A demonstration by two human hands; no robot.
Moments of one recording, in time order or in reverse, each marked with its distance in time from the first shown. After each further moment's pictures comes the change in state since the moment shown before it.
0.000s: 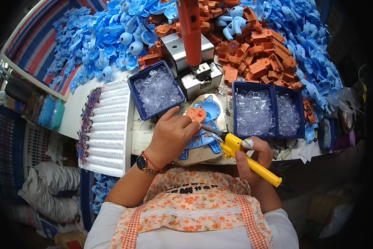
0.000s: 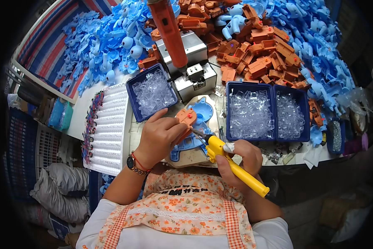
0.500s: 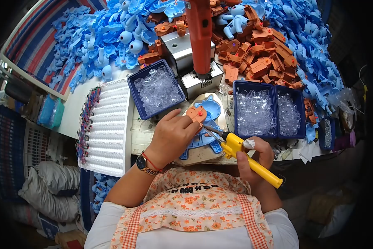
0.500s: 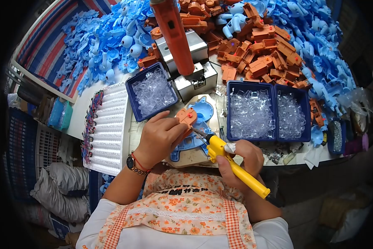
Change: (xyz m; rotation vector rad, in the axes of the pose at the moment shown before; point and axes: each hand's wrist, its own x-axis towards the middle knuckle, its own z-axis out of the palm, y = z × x) left_hand 0.000 -0.001 0.003 -0.014 0.014 0.013; right_hand 0.005 -0.001 0.000 0.035 -0.017 -0.045
